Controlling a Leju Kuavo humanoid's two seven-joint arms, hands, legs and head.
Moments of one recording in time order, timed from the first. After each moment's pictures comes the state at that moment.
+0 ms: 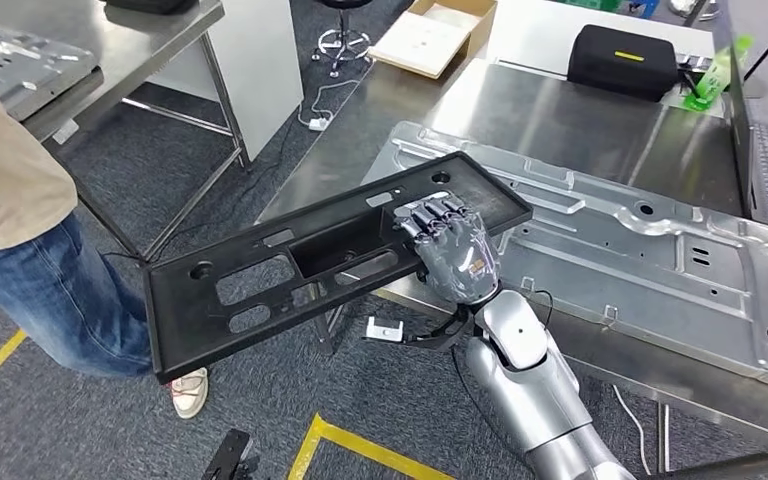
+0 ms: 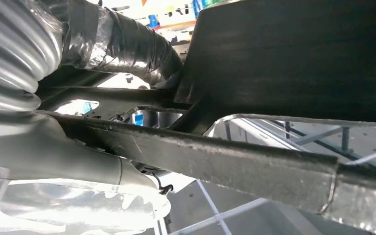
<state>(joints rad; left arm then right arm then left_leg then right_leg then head) -0.28 -0.06 -1.51 -0.14 1.30 0.10 -0.41 -0.48 0.11 0.34 -1.27 1.29 -0.70 -0.33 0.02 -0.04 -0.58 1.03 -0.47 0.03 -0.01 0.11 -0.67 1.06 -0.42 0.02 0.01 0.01</state>
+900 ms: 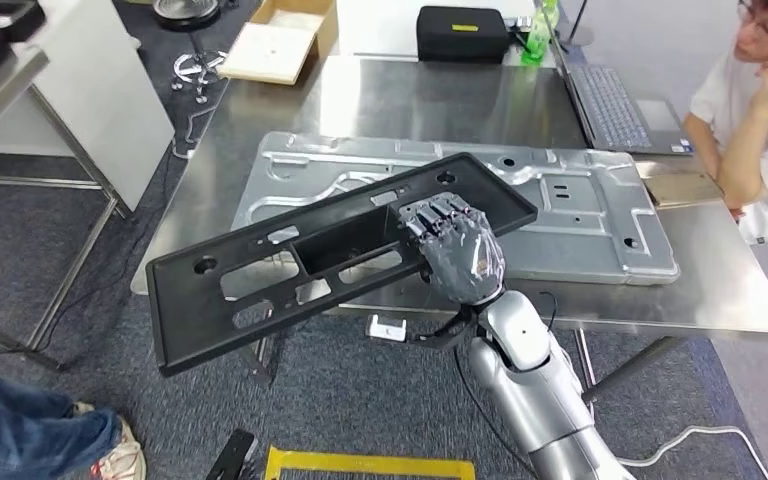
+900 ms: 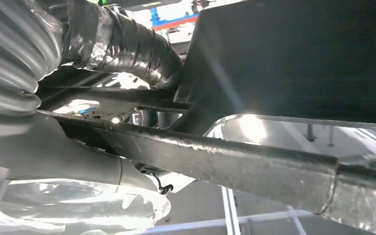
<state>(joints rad) -0.27 -0.06 -1.51 -0.14 1.30 0.10 -0.41 -0.48 0.12 0.33 -1.27 1.30 -0.70 -0.33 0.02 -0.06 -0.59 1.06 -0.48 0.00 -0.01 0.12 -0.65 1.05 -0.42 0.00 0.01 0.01</state>
